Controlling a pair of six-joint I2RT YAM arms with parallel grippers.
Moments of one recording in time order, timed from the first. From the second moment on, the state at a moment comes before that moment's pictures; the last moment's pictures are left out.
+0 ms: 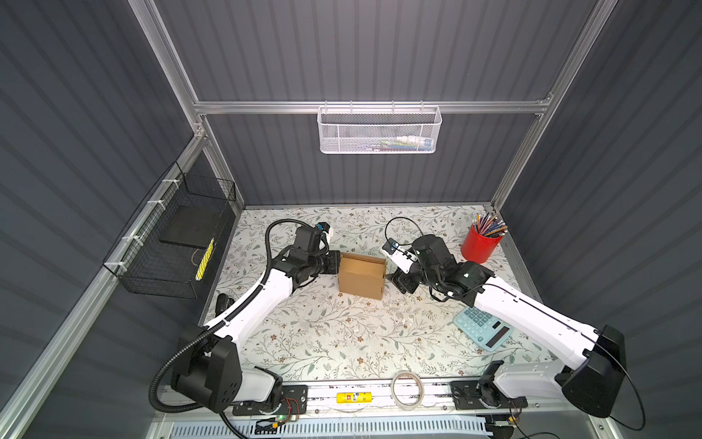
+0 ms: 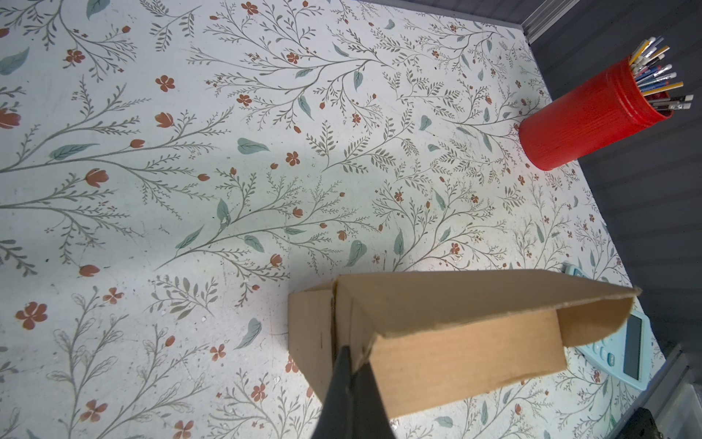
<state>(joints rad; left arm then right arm) -0.45 1.39 1.06 -0.44 0.22 -0.31 0.75 1.30 1.12 -0.52 0.03 -0.30</state>
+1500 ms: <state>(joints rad) -0.45 1.37 1.06 -0.47 0.23 -0.30 0.79 1.50 1.18 -0.45 0.14 -0.58</state>
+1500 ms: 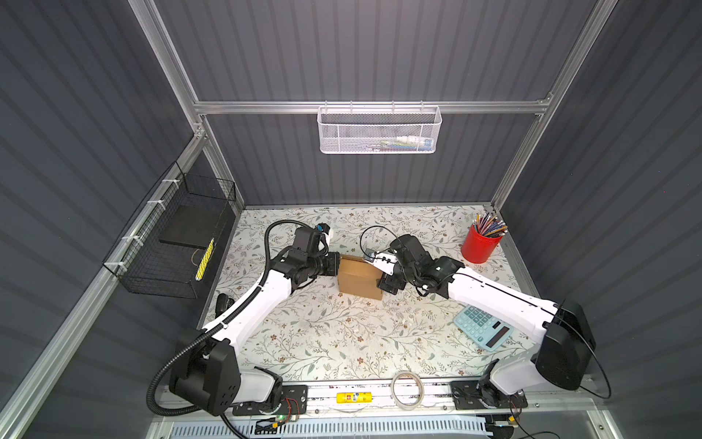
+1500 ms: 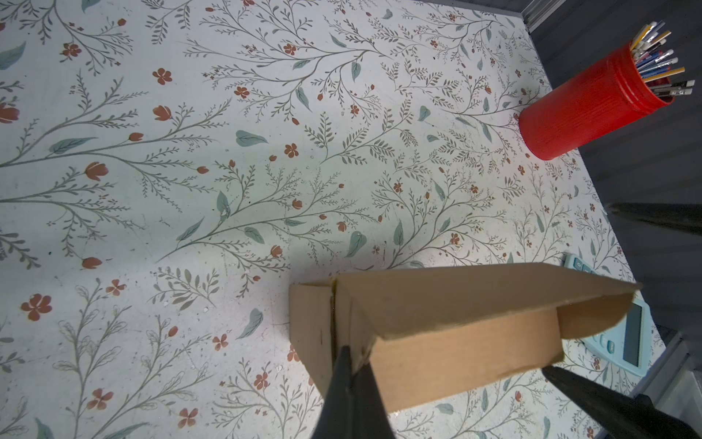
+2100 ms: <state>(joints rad) -0.45 1.37 1.06 -0.47 0.23 -0.30 0.82 1.57 1.23 -0.44 0.16 -0.64</state>
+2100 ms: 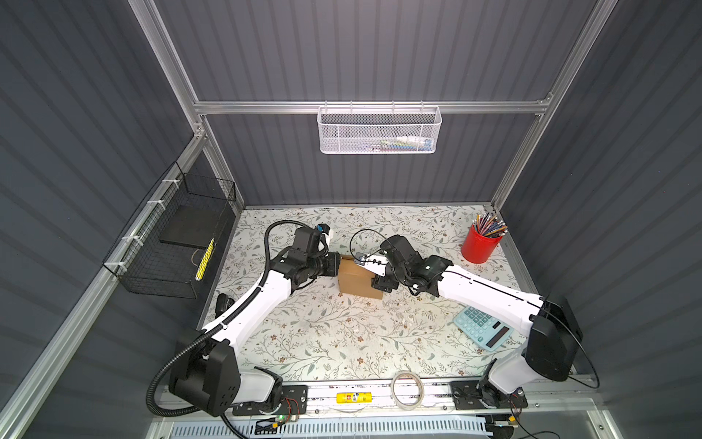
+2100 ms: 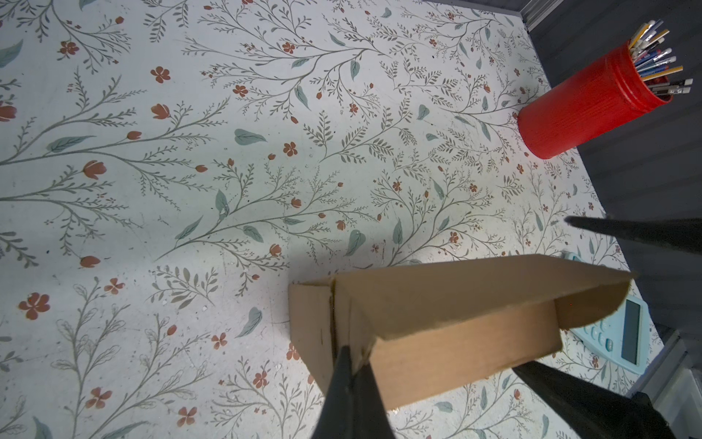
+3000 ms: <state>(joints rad) -0.45 1.35 1.05 -0.49 0.22 -0.30 0.84 1.59 1.24 -0.45 0.17 -0.64</state>
